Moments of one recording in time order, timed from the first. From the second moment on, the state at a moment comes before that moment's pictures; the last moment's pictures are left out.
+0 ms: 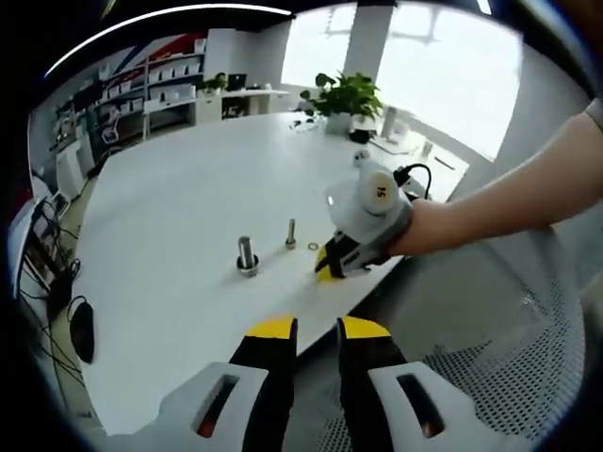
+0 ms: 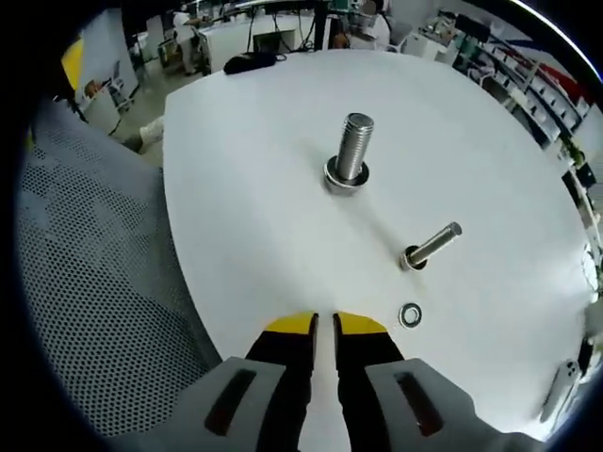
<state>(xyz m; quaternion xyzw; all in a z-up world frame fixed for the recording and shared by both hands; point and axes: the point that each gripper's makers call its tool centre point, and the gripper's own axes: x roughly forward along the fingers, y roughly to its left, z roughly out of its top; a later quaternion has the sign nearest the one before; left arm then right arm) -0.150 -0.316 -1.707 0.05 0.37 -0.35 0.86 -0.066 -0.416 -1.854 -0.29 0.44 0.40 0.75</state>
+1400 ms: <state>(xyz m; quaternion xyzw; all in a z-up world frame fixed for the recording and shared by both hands) -0.148 -0.314 -1.702 0.05 0.35 -0.34 0.87 -0.013 -0.460 -1.851 -0.23 0.50 0.37 0.75</state>
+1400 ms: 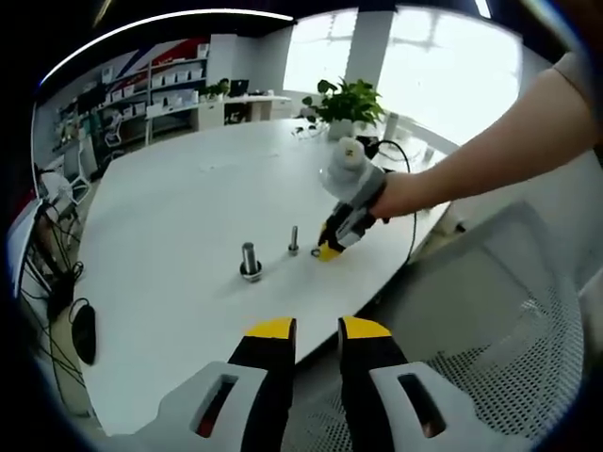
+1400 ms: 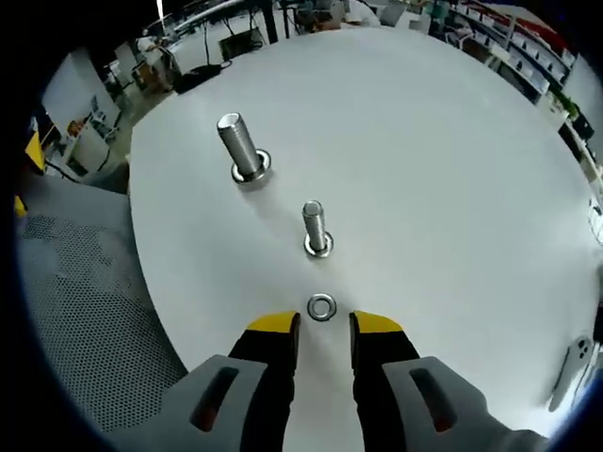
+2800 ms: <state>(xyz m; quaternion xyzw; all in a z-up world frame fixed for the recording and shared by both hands) -0.148 -0.312 -1.707 0.05 0.37 -0.34 0.87 -0.012 -0.451 -1.855 -0.40 0.52 0.43 0.61</state>
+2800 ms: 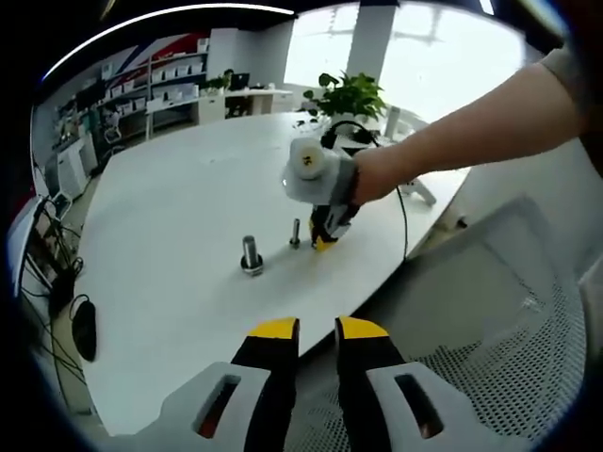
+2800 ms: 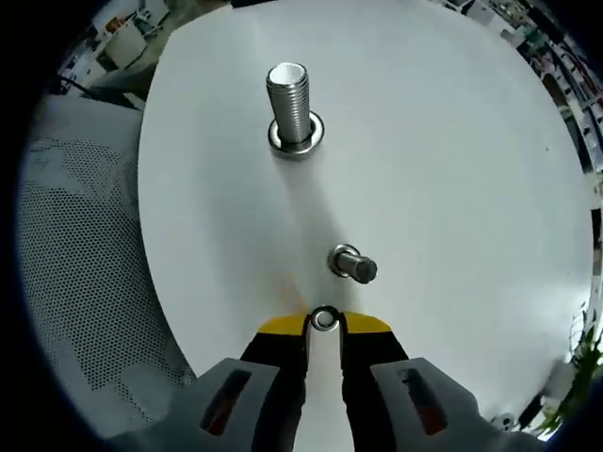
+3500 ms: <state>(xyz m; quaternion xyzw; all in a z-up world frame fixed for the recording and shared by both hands) -0.146 -0.310 -1.704 0.05 0.36 -0.33 0.87 0.002 -0.448 -1.807 -0.28 0.48 0.41 0.72</state>
